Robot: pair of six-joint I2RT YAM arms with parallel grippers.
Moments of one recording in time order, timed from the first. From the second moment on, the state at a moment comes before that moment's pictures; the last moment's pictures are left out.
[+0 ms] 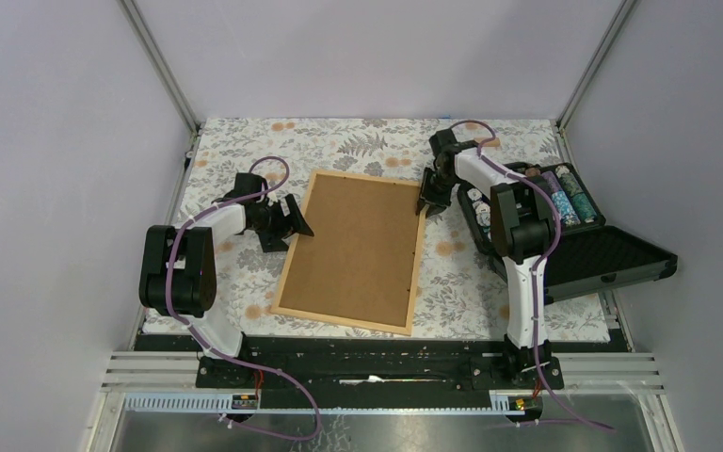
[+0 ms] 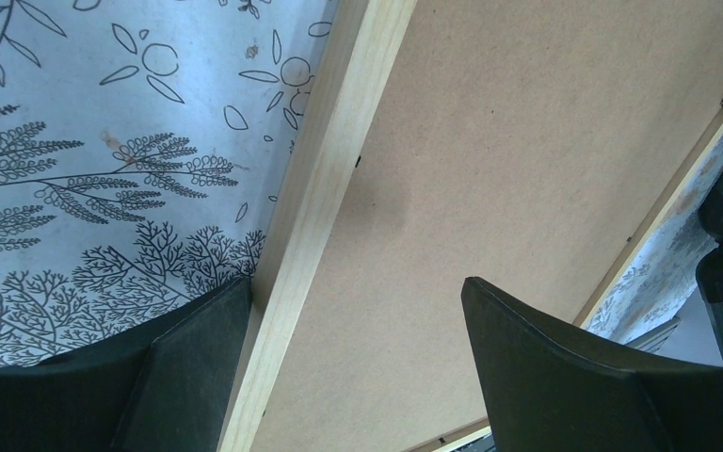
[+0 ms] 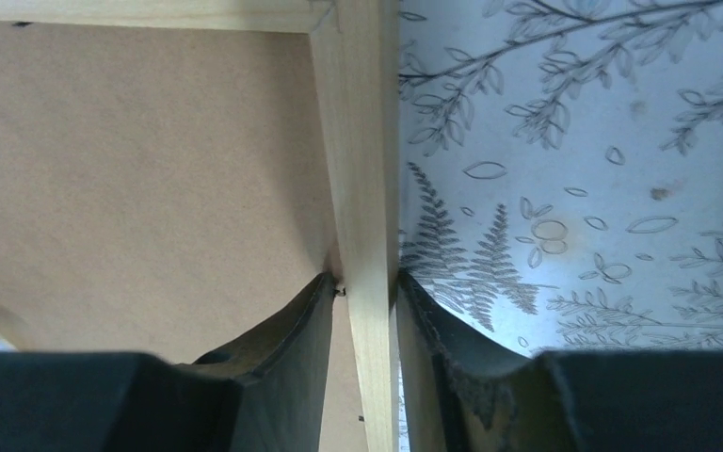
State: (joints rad) left arm -0.06 1.68 0.94 -0.39 0.45 -0.48; right arm 0.30 2.25 1.74 -0.83 -0.19 0.54
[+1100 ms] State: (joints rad) left arm -0.05 1.68 0.94 -0.40 0.45 -0.48; right arm 0.27 2.23 1.72 -0.75 -0.24 0.48
